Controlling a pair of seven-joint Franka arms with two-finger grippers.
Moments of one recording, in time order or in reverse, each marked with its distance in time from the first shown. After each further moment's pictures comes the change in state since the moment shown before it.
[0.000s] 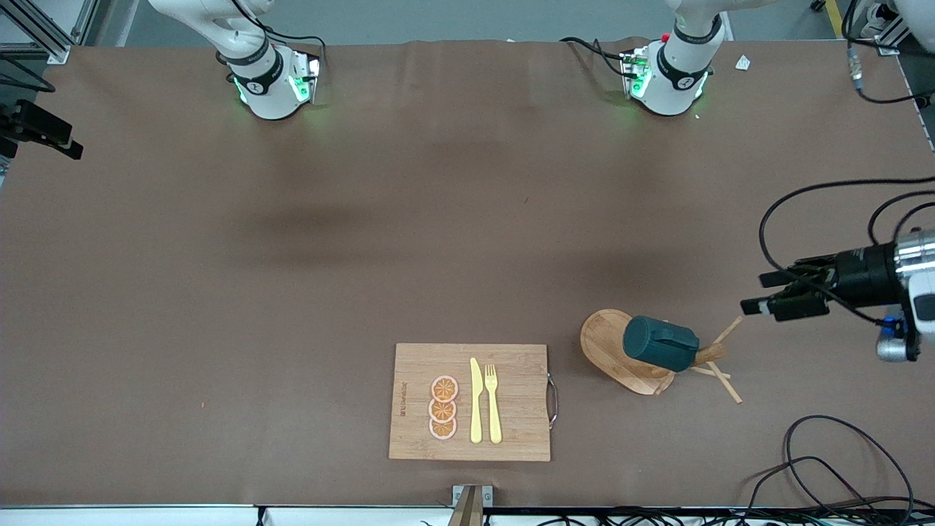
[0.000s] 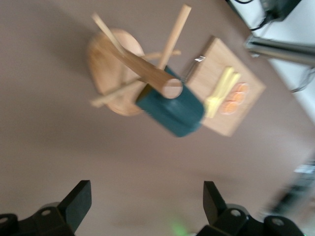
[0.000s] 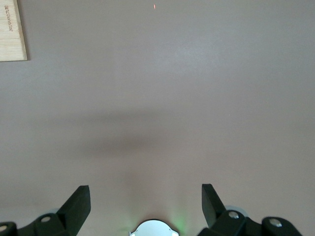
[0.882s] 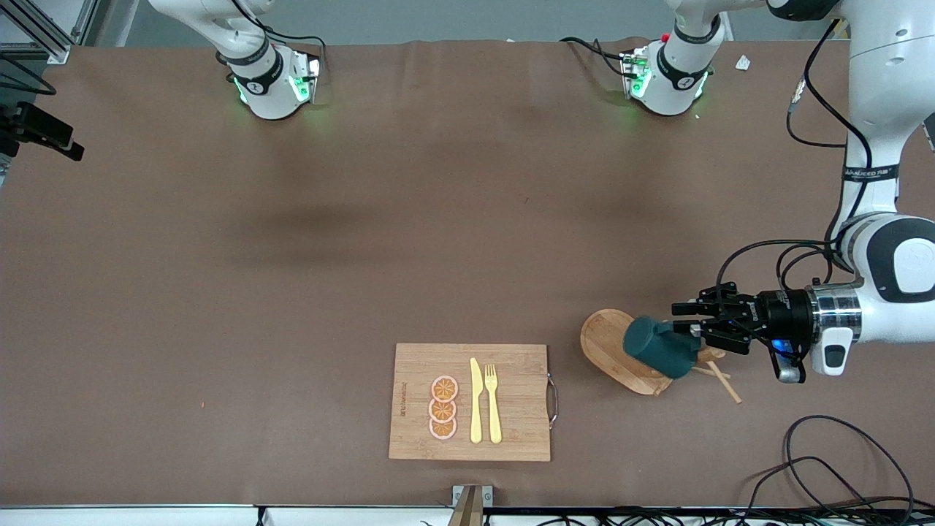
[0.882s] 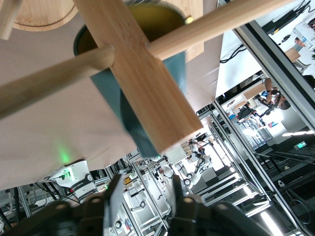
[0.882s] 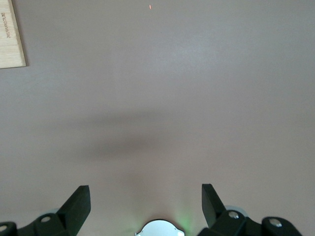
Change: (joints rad) left arm 0.000 0.228 0.053 -0.133 -0.727 0.010 -0.157; right arm 0.000 0.000 0.003 0.001 0.000 0.000 0.048
